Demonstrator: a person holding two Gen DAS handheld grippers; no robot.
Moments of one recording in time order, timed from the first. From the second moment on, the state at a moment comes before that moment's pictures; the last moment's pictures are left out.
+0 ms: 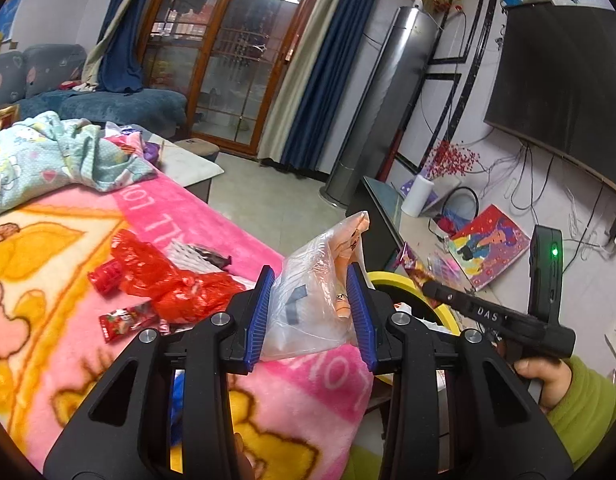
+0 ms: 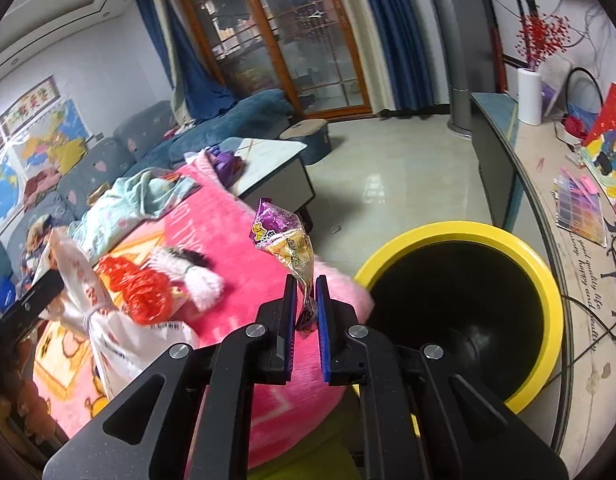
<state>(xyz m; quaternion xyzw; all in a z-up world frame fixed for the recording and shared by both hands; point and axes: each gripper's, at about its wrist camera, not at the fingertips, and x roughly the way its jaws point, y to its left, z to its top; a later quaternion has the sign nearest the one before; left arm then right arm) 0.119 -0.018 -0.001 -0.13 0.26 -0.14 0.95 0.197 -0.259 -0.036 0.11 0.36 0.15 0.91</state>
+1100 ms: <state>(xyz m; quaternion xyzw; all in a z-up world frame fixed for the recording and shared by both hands) 0.173 -0.148 -0.045 -0.01 0.30 -0.20 0.93 0.215 -0.362 -0.061 0.18 0.36 0.05 0.91</state>
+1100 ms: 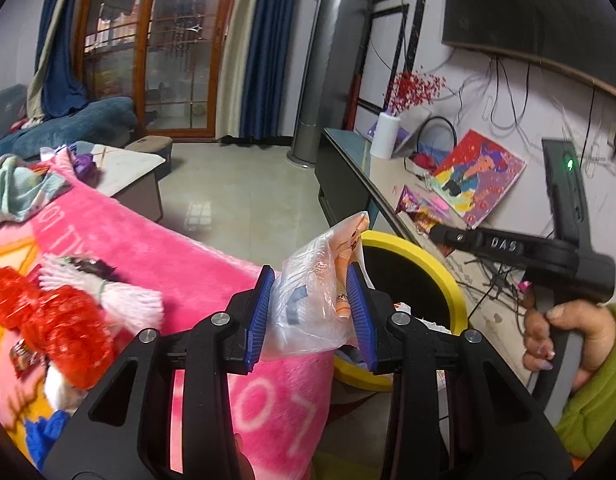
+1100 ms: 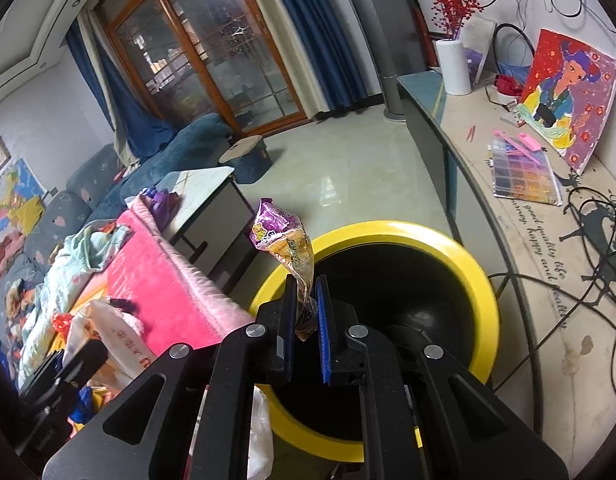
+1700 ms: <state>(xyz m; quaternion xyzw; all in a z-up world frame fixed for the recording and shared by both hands) 0.206 -0.198 -0.083 0.04 0.33 -0.19 0.92 0.242 -0.410 -0.103 0.18 0.40 0.01 0.90</state>
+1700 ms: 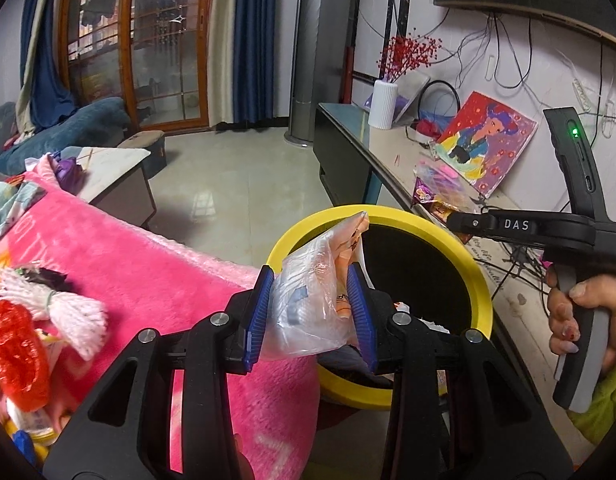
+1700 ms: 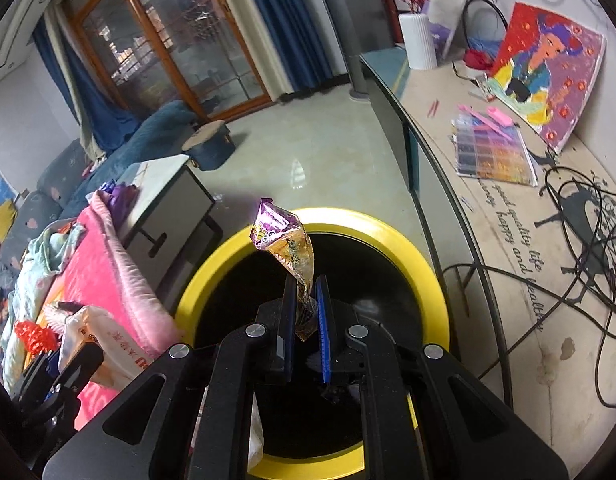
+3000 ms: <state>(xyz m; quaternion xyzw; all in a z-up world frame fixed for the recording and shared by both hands) 0.209 -0.196 -0.084 -0.03 0.34 -0.21 0.91 0.241 -0.445 -0.111 0.23 0.41 -0.04 0.88</state>
